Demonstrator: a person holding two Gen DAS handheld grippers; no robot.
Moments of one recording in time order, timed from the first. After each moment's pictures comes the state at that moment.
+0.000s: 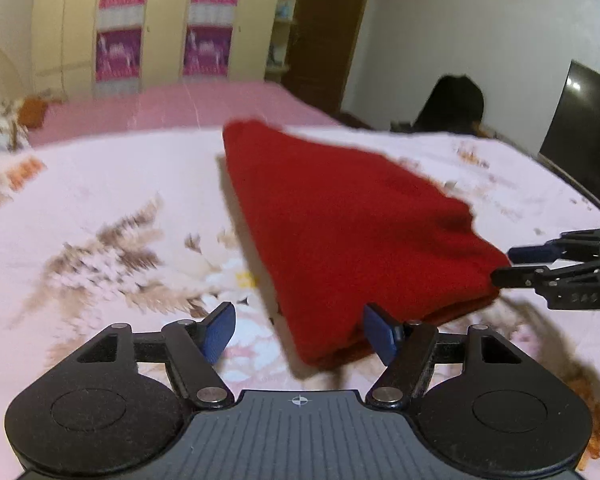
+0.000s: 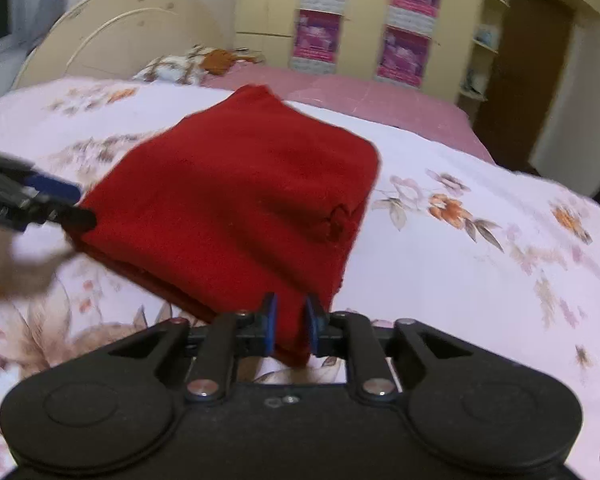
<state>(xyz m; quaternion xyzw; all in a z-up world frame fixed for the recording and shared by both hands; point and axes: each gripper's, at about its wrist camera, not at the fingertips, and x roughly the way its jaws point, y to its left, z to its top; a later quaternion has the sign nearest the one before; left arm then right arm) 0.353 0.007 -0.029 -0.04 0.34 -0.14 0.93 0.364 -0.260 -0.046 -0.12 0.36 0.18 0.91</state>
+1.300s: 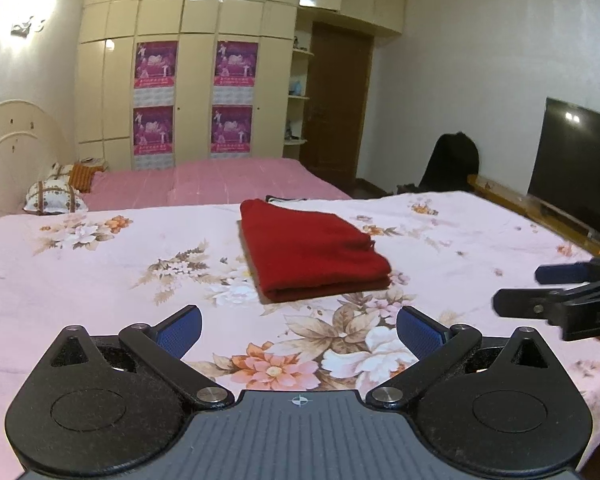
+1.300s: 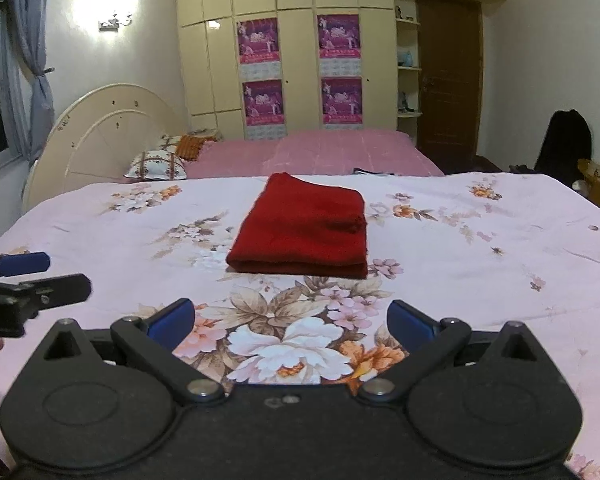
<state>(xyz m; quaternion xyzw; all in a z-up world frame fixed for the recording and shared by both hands) 0.101 0.011 0.083 -0.02 0.24 -0.09 0.96 0.111 -0.236 0.071 -0.01 0.29 0.13 0.95</state>
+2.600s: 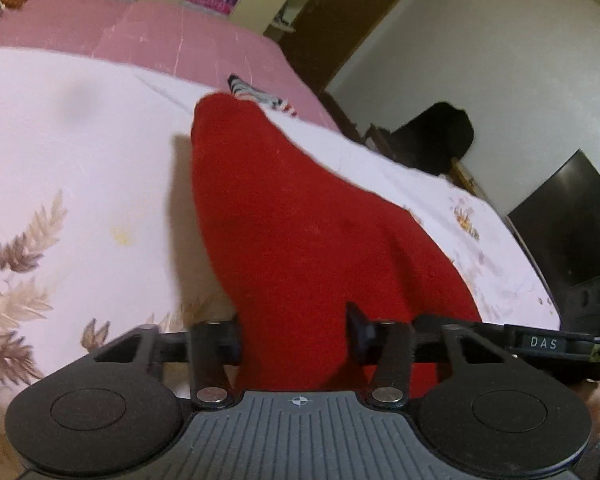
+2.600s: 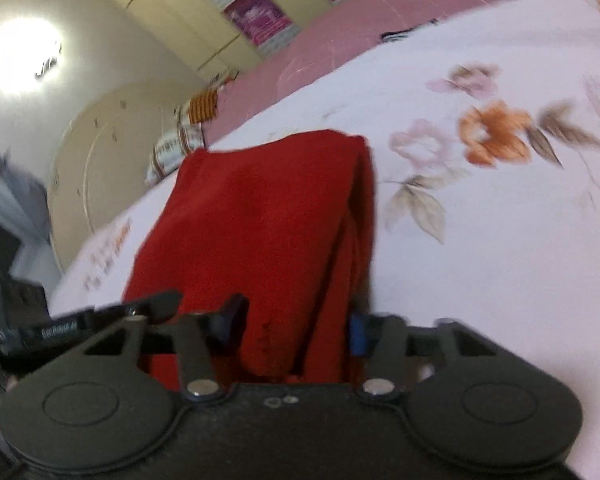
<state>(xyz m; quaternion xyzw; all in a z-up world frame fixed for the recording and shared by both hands) 0.524 0.002 -0.071 -0.22 0.41 -0.20 0.86 0.507 -0.288 -0.086 0.21 0.45 0.23 0.83</state>
